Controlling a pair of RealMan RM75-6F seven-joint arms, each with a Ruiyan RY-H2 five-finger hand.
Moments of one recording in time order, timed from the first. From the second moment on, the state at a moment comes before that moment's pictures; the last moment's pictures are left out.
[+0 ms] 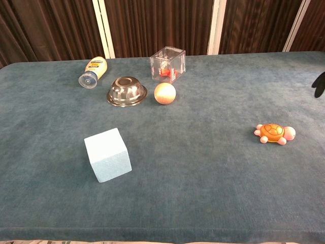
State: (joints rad) left arm -0.11 -1.21 -0.04 -1.54 1.51 1.49 0.11; right arm 0.34 -1.26 0.12 -1.45 -1.44 1.12 0.04
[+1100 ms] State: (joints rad) left arm -0.11 -1.21 -0.04 -1.54 1.51 1.49 0.11; right arm 0.49 -1.57 0.12 -1.09 -1.37 0.98 0.09
